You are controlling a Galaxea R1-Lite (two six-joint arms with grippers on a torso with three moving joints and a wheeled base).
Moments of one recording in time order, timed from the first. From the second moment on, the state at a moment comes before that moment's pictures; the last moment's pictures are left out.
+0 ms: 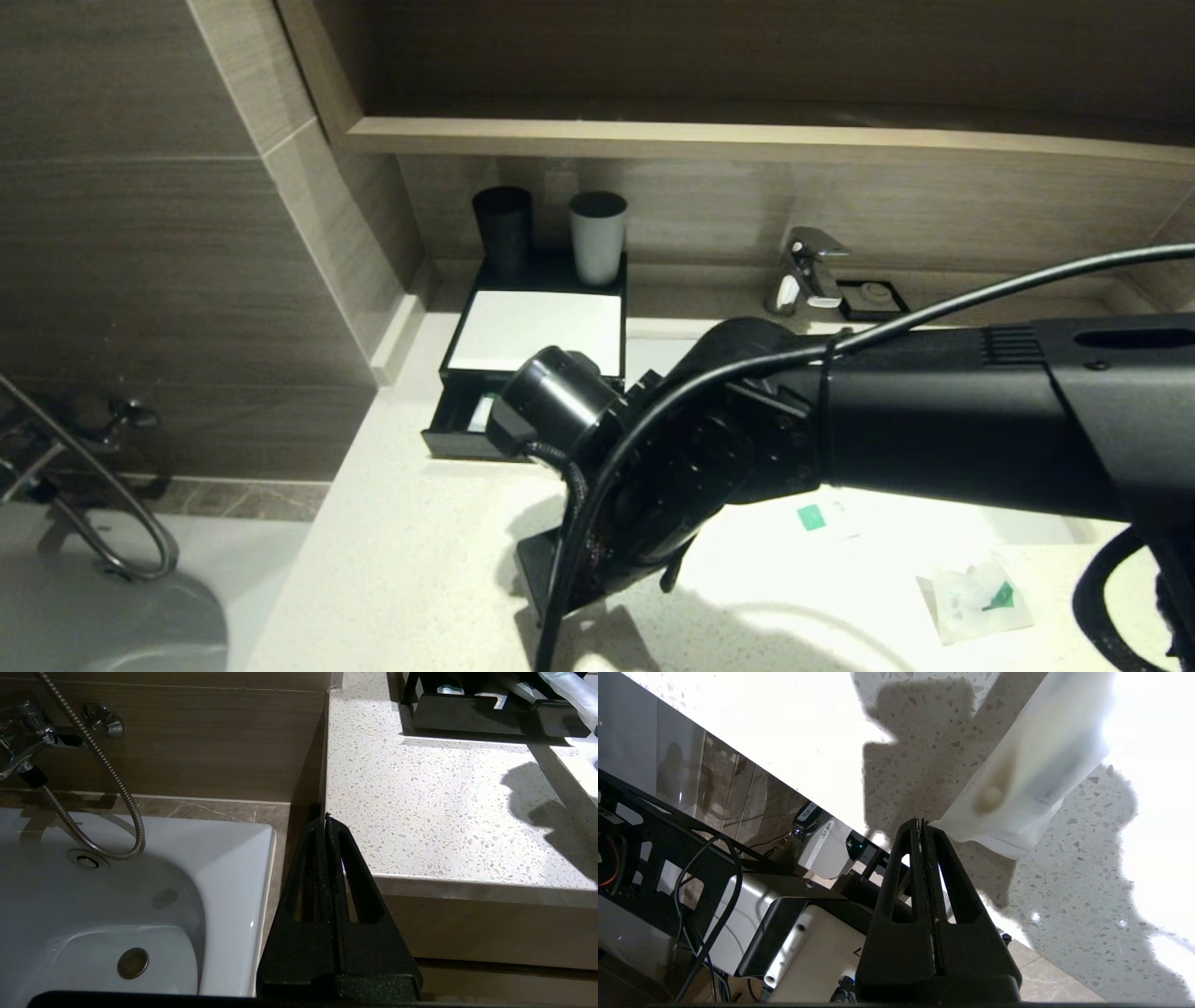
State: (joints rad) left arm -0.01 0.00 0.00 0.00 0.01 0.00; right arm 1.01 2.19 -1.87 0.80 -0.06 0.46
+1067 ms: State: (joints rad) left arm -0.01 0.00 0.00 0.00 0.01 0.00; right arm 1.01 2.16 -1.78 0.79 -0.09 0.46
